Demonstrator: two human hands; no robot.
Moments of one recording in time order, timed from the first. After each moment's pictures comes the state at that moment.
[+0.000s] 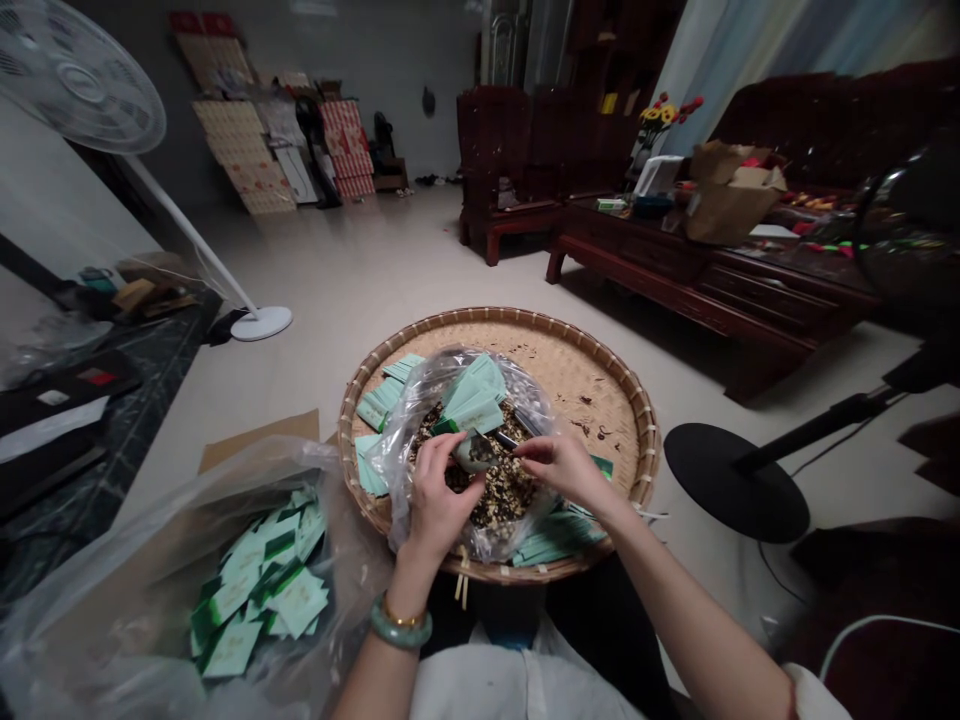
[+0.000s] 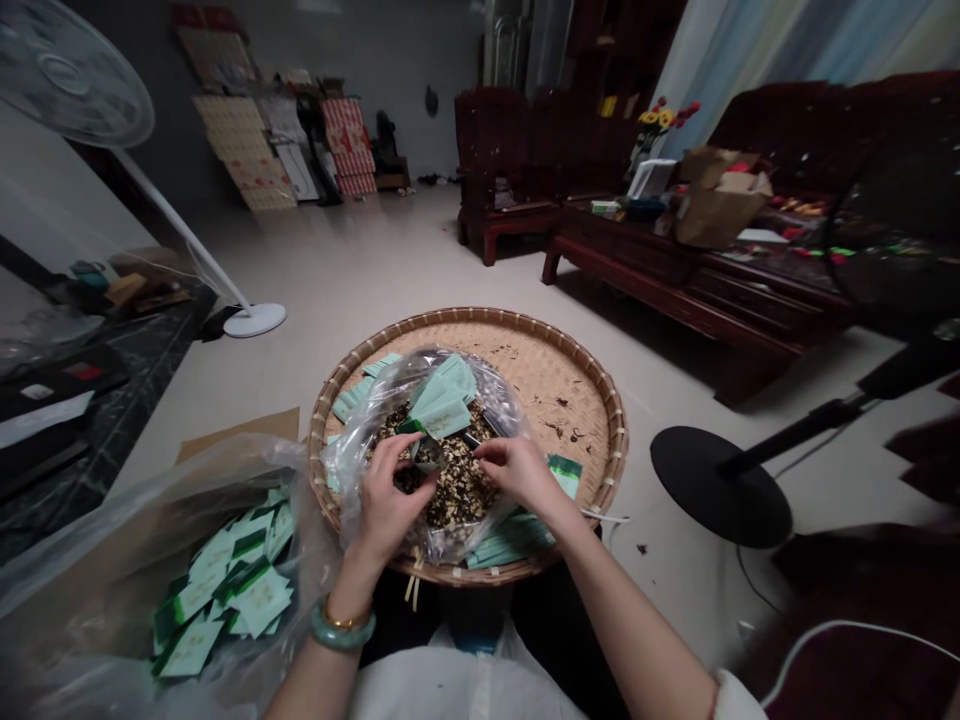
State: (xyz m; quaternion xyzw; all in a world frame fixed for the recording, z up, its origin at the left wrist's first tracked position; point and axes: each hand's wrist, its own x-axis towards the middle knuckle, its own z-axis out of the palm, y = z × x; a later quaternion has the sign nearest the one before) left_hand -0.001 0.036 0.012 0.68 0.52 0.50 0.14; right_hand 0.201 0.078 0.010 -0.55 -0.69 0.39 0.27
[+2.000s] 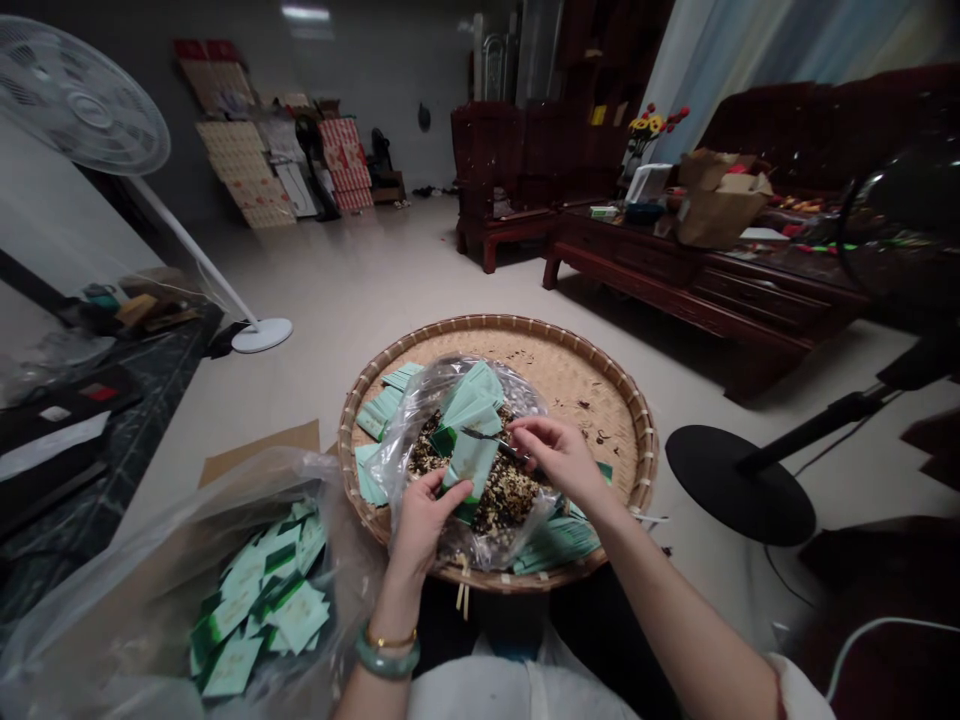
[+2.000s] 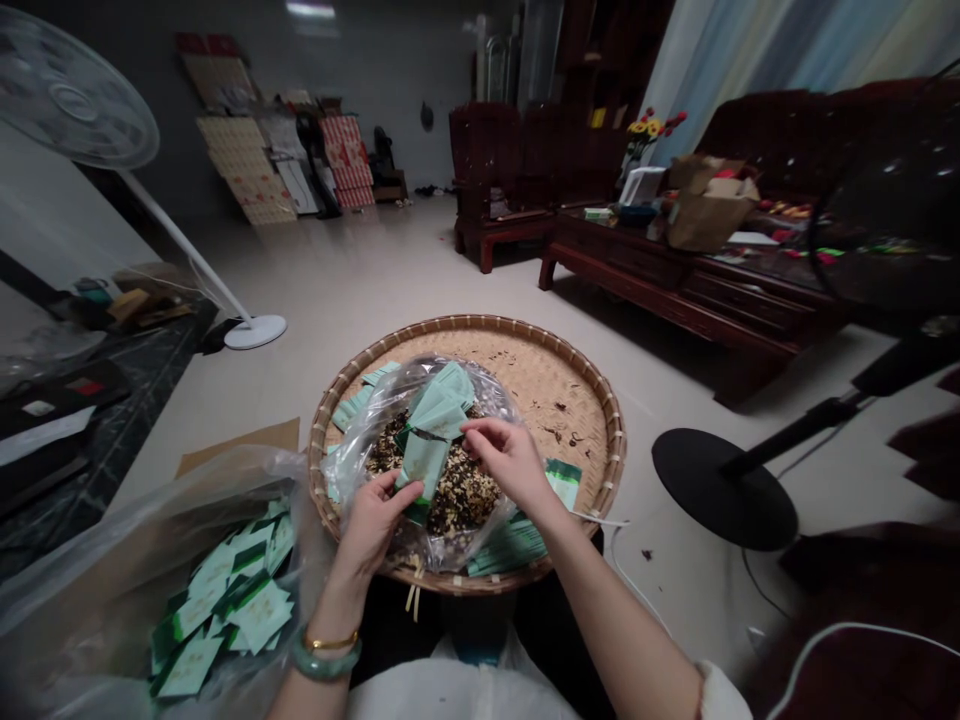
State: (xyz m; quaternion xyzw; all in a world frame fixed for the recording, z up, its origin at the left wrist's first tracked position) left_hand -0.009 0.031 0.007 0.39 0.52 0.51 0.56; right_hand 0.180 0.073 0.048 -0.47 -0.57 0.49 0.46
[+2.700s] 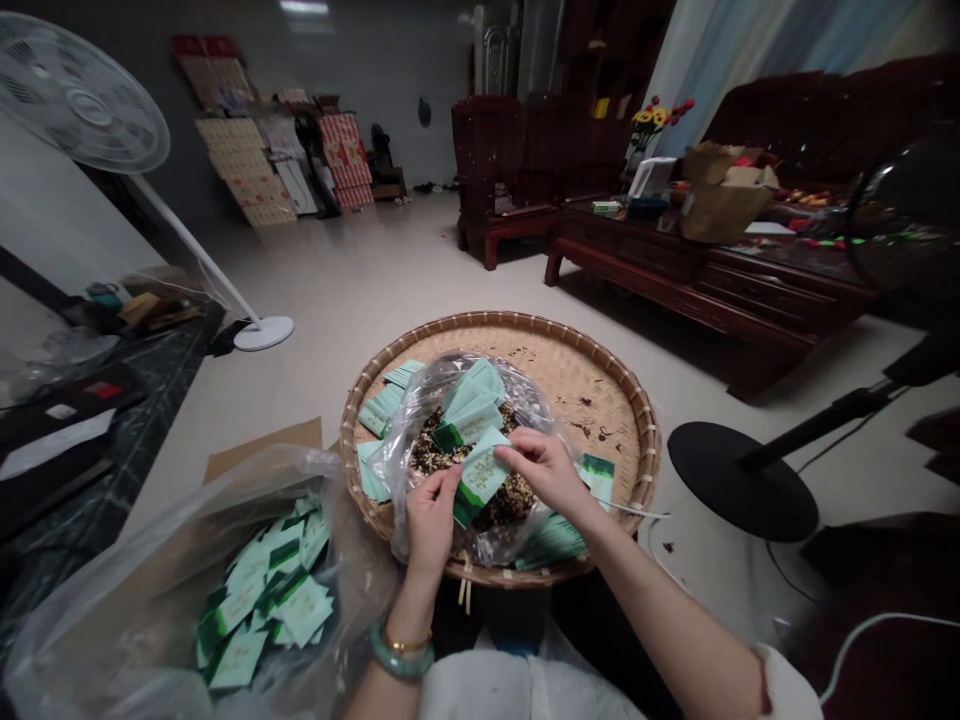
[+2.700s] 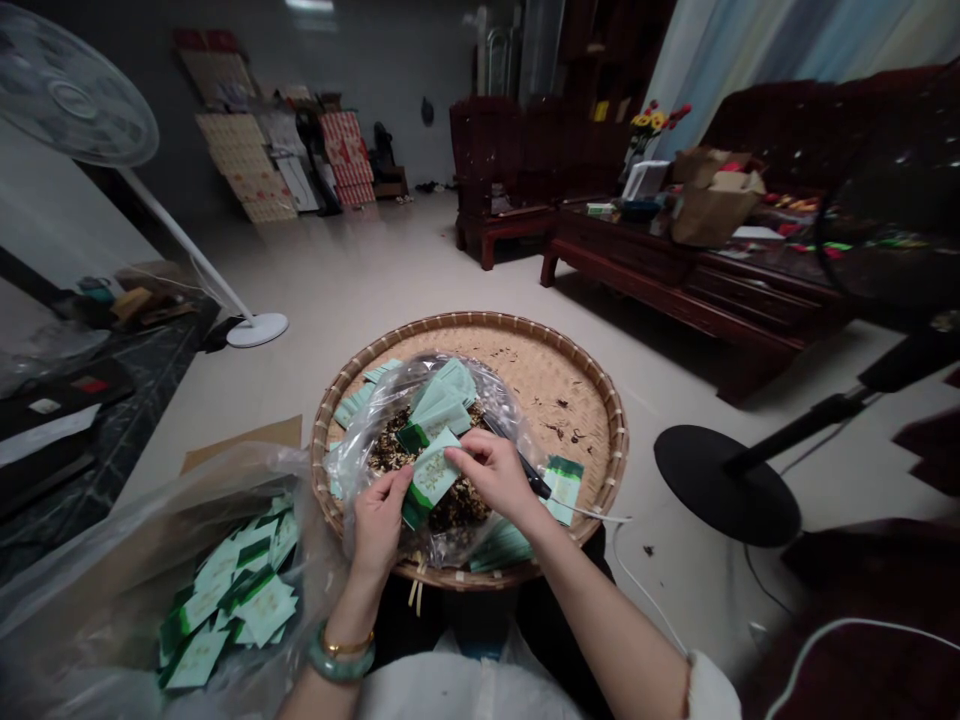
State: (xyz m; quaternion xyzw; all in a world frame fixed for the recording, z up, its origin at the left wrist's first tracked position) left_hand -0.002 0.026 -0.003 0.43 0.58 0.57 0.39; right_hand 0.169 0.067 0.040 -0.41 -0.69 0.39 0.44
